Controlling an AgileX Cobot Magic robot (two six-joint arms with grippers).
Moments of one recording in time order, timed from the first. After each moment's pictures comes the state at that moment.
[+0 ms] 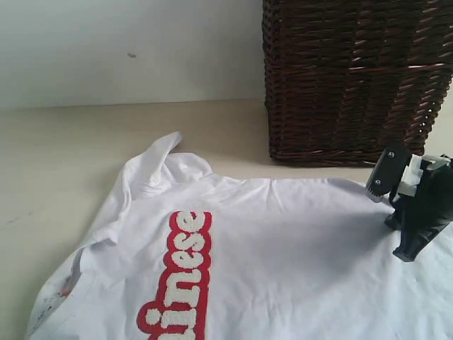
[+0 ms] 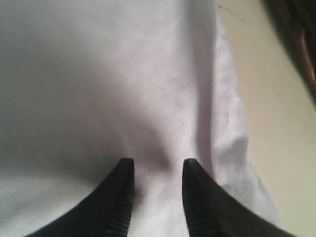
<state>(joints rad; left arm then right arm) 0.20 0.00 -0.02 -0.19 0.57 0.77 0.00 1.82 -0.70 1.16 0.11 -2.10</state>
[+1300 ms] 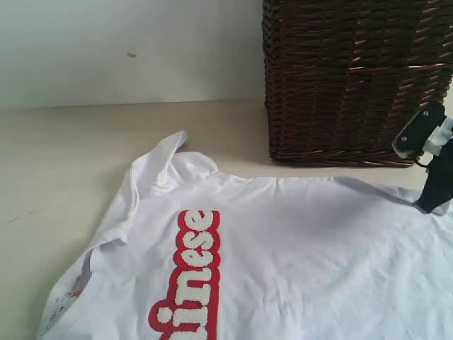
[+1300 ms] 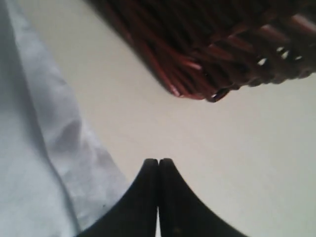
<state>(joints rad) 0.20 0.00 -0.02 -0.19 0.57 0.77 -0.06 1.81 -0.81 1.15 -0.10 -1.98</state>
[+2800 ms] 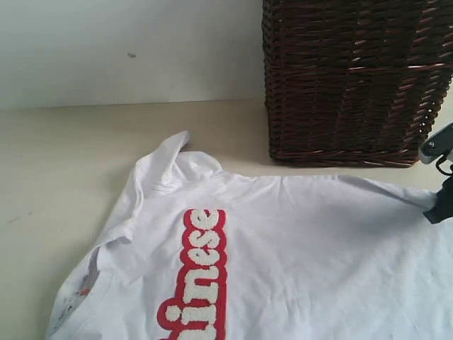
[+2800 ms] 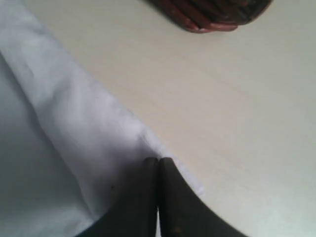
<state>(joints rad) 0.20 0.00 -0.02 -0.19 0.57 0.77 -0.24 1.96 -0.87 1.07 0.09 -1.81</state>
